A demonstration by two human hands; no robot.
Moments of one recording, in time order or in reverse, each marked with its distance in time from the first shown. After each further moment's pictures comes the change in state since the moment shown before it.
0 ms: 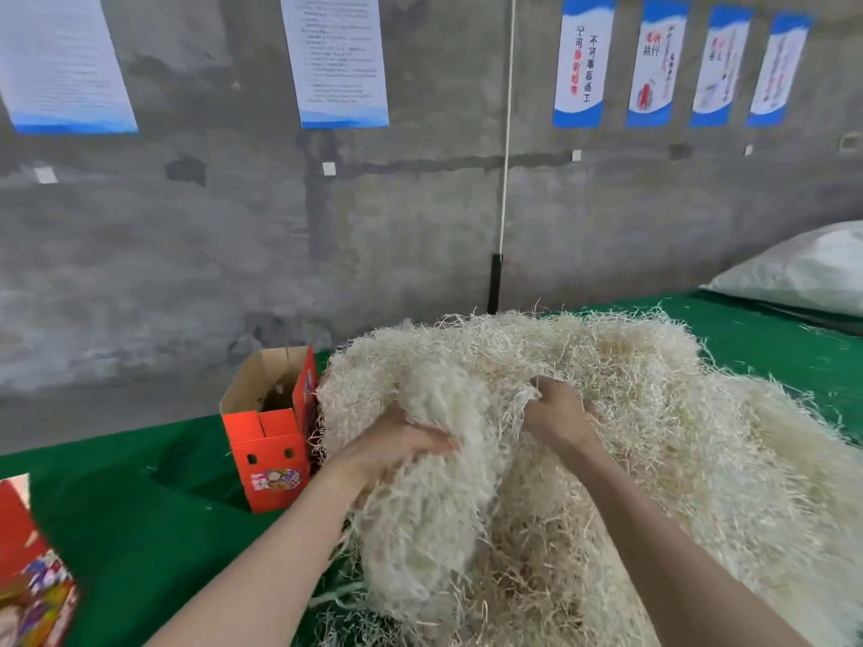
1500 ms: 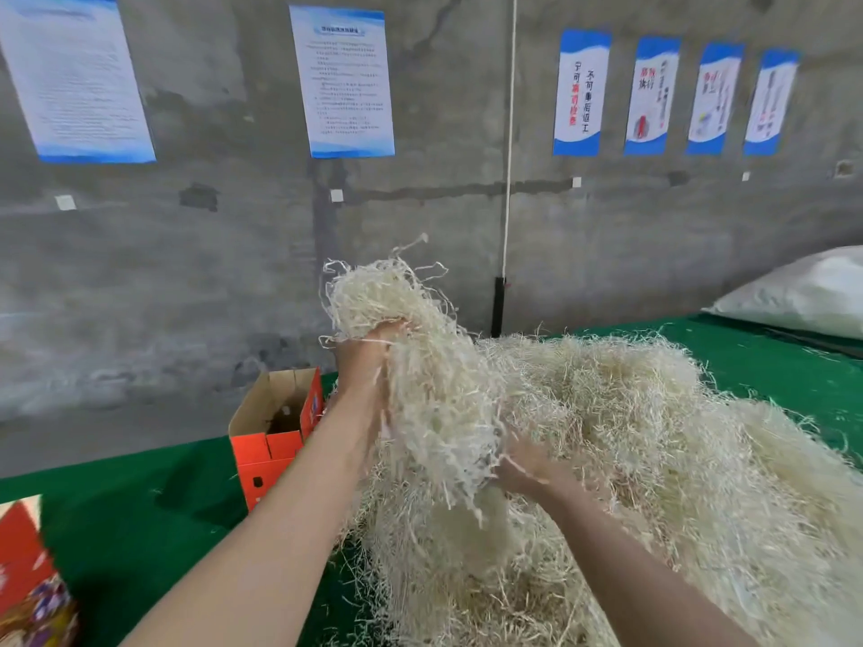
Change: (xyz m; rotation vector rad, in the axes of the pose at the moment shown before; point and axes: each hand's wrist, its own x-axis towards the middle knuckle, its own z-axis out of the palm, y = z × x) left_hand -0.022 0.085 -0.022 -0.820 0.595 0.274; right_hand -0.033 -0.042 0.015 -0.244 -0.363 -0.147
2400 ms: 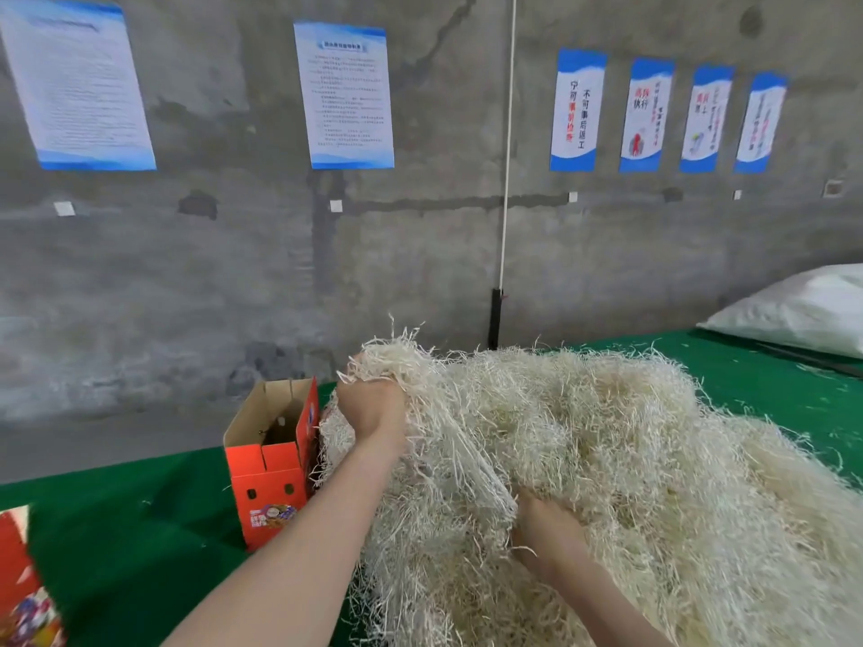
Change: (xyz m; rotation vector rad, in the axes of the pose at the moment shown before) left_hand 0.028 -0.048 0.003 0.320 0.368 -0.010; right_hand 0.001 0.084 0.050 -0.458 0.180 0.167
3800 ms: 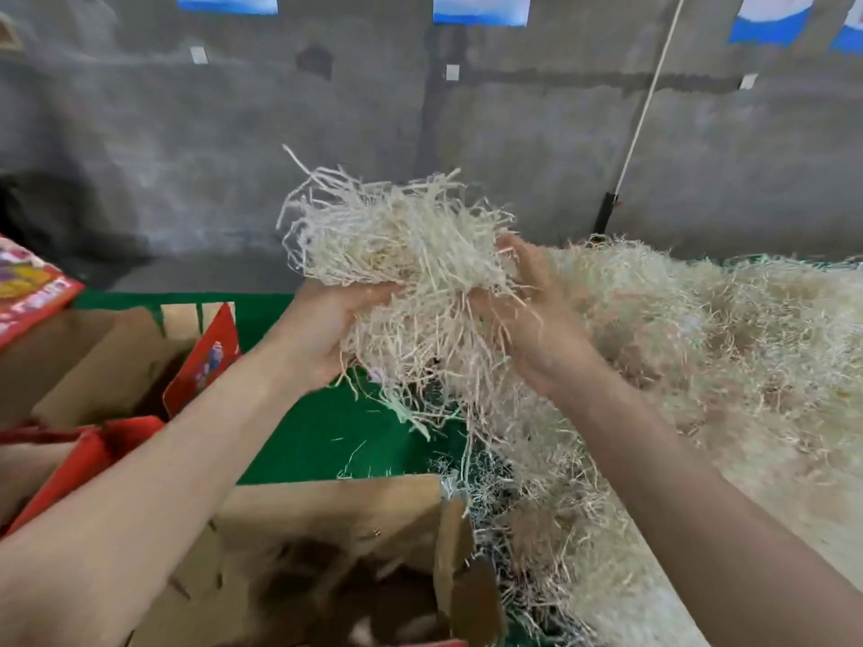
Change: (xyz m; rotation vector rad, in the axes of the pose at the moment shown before) left_hand -0.017 0.015 -0.285 -0.168 -0.459 -0.047; right_hand -0.116 -0.236 -0.076 1.292 -0.218 -0.370
